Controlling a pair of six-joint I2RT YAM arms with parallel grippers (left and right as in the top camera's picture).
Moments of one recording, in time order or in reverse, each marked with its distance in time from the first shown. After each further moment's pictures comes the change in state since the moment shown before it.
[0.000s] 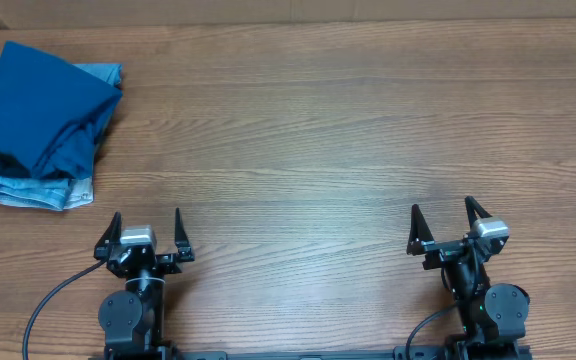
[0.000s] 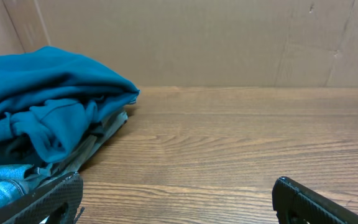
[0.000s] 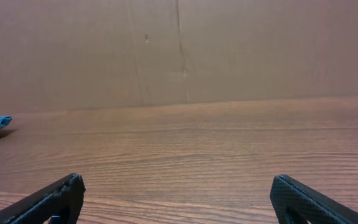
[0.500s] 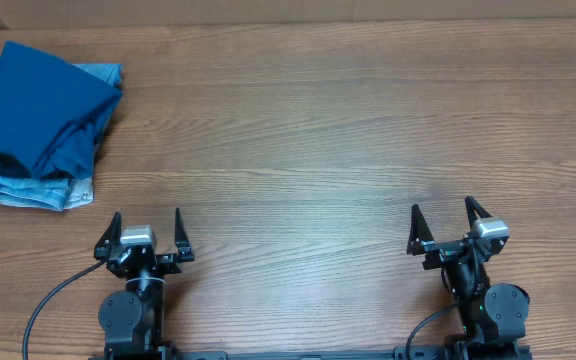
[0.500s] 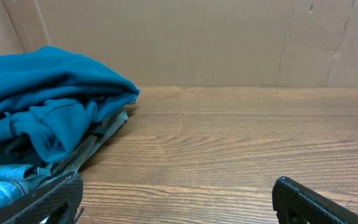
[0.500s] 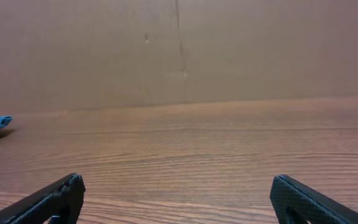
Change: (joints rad) left arm 0.000 0.000 0.000 0.000 0.000 0.000; right arm 0.000 0.000 0.000 0.000 0.003 0.000
